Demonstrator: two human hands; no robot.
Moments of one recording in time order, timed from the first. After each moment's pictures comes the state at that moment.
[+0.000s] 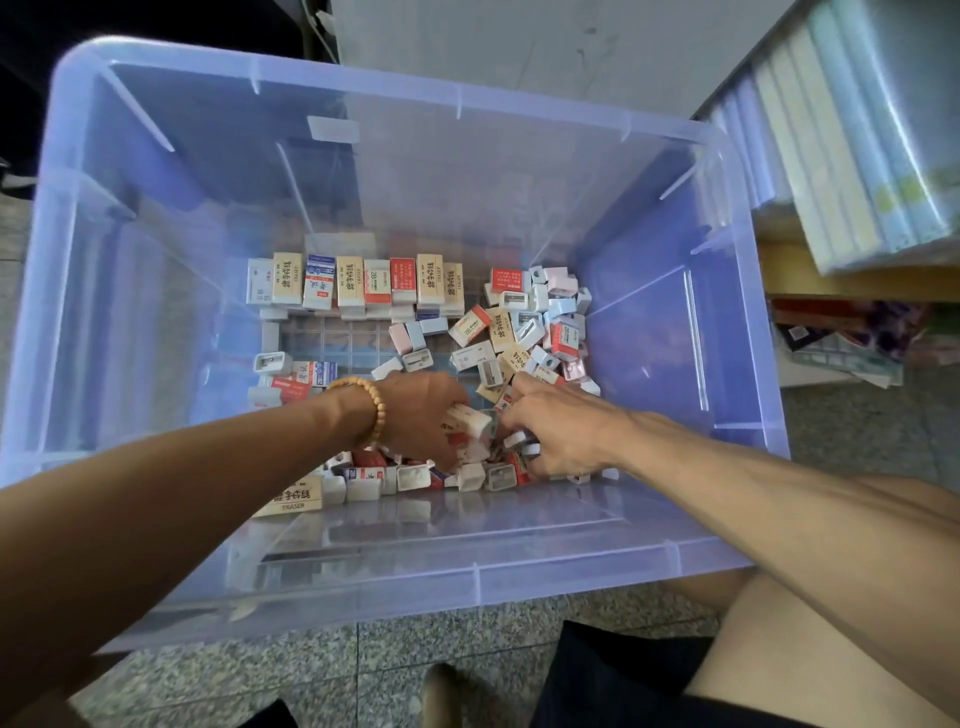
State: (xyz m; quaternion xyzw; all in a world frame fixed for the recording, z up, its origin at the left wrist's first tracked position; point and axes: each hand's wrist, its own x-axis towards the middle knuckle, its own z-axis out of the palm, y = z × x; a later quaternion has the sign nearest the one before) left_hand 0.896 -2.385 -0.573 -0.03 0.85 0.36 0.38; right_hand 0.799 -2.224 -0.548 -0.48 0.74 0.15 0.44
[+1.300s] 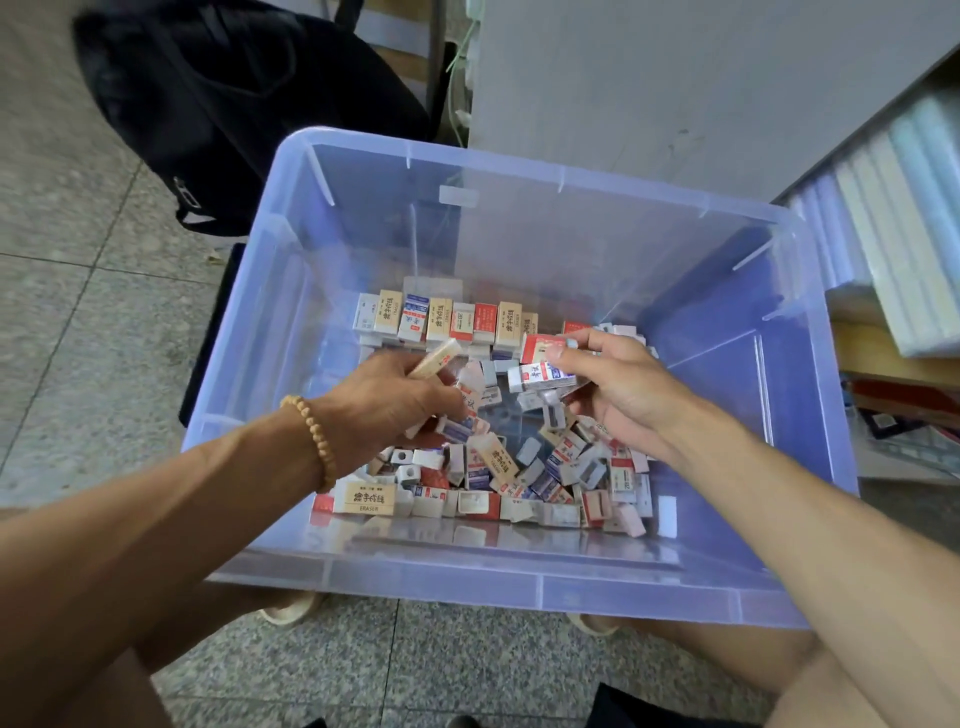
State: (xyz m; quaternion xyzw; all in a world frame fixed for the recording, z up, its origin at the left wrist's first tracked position) left_hand 0.949 -2.423 -0.496 -0.43 0.57 0.68 0.14; right_hand 0.789 -2.272 -0.518 -0.02 0.68 -0.53 0.50
